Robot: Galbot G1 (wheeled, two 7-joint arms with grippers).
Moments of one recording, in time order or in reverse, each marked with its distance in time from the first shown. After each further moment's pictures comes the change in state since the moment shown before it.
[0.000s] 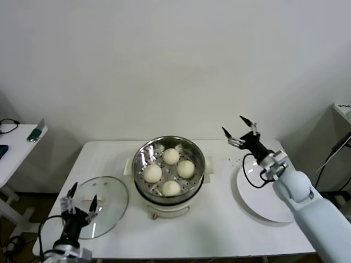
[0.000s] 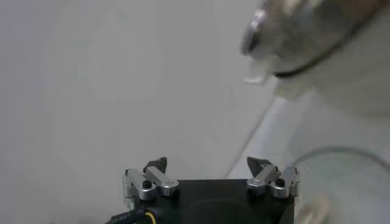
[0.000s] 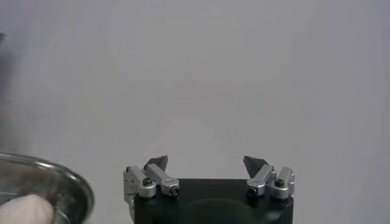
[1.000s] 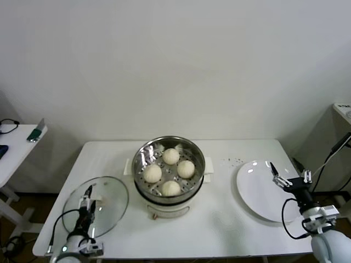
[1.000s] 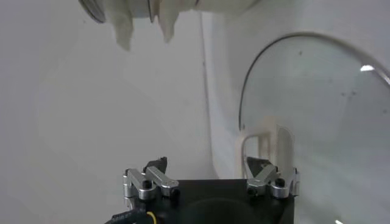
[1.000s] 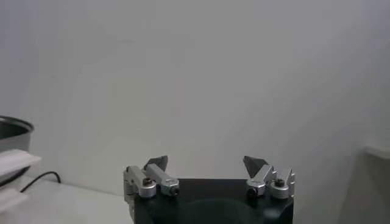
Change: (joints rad) left arm -0.219 0.040 0.064 0.362 0.496 0.029 -0.057; right arm -0.523 0.216 0.532 0.124 -0.067 -0.004 -0.062
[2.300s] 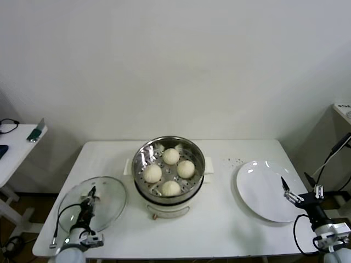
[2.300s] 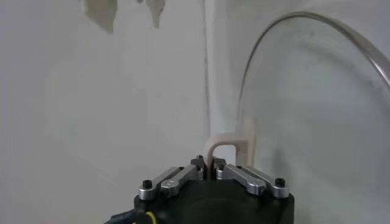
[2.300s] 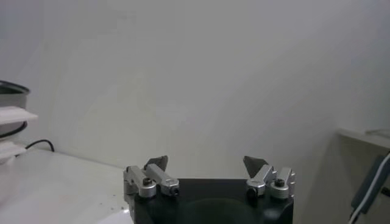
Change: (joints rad) left arm -0.105 0.019 0.008 0.150 -0.048 -0.044 -0.077; right arm -0.073 0.057 0.096 -0.055 -0.063 0.063 -0.086
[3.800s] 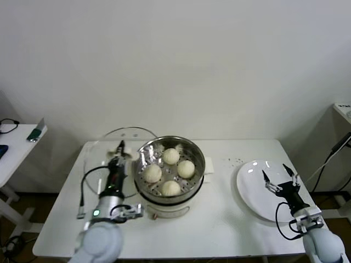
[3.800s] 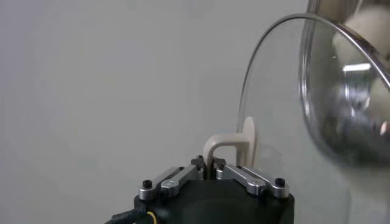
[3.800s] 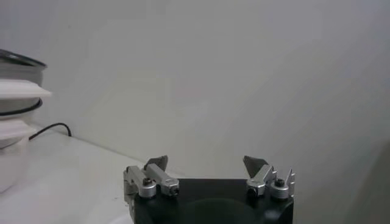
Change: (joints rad) left arm -0.196 0.277 0.575 -0.564 -0.146 0.647 0.162; right arm 0.191 -0.008 -0.162 -0.133 -0.123 -0.008 0.009
